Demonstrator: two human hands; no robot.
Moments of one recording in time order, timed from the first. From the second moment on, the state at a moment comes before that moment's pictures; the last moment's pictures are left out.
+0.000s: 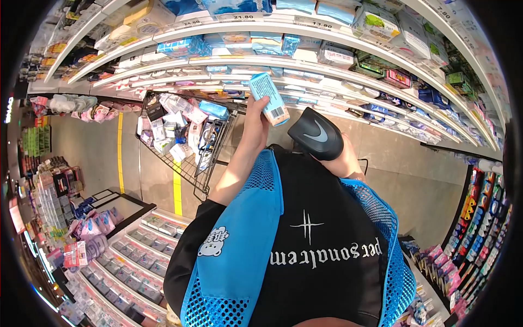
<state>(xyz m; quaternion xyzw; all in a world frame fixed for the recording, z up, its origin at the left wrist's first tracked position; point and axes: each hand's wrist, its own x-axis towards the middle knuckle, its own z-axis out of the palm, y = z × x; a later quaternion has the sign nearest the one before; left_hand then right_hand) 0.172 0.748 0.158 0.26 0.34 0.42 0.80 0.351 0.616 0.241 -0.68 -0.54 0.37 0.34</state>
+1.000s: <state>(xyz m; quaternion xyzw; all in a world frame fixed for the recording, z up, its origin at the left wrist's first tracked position) 0.199 0.852 0.245 0.55 0.25 0.41 0.68 0.358 0.595 0.211 -0.65 -0.47 0.35 0.49</state>
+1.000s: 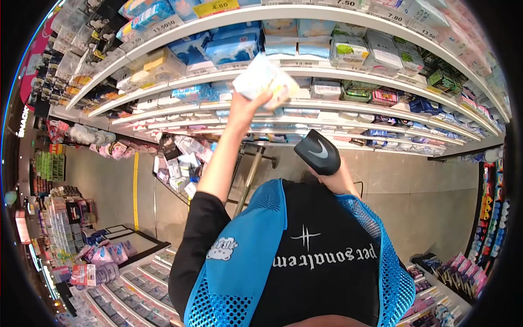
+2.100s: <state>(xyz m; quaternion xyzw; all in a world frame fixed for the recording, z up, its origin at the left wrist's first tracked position) 0.255 0.906 0.256 0.80 0.07 0.56 0.19 0.362 0.588 0.218 -0.68 -0.43 0.38 0.45</state>
